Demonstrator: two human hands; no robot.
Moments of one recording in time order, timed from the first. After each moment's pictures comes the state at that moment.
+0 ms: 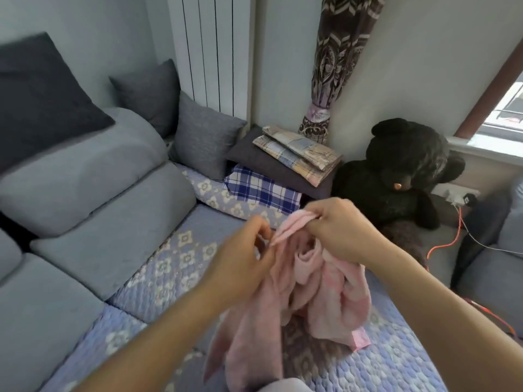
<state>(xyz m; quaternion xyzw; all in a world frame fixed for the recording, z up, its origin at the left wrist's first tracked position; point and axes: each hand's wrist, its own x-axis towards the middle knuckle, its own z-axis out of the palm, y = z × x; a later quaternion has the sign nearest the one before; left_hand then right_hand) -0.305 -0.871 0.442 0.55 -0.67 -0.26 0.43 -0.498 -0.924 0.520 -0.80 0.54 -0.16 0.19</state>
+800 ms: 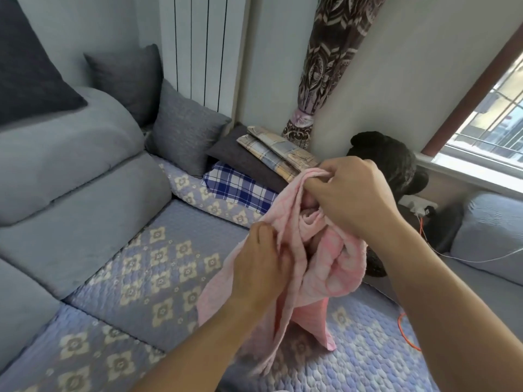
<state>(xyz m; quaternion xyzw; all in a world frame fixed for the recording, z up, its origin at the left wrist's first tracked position) -0.373 -0.895 0.391 0.60 -0.64 -0.10 0.47 -0.486 -0.924 0.579 -0.74 0.61 -0.27 -0.03</state>
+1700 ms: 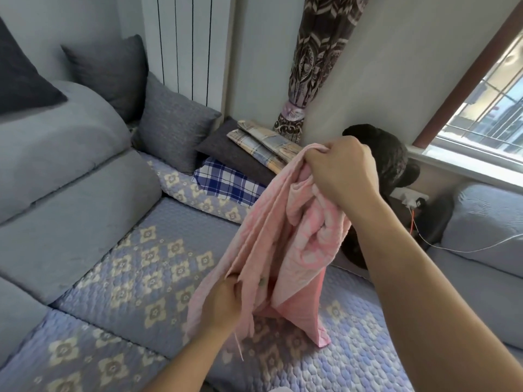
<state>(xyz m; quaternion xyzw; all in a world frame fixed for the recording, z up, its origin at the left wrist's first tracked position) -0.344 -0.897 0.255 0.70 -0.58 -0.27 0.33 -0.492 -0.971 0.574 -0.66 0.67 -0.34 0.01</state>
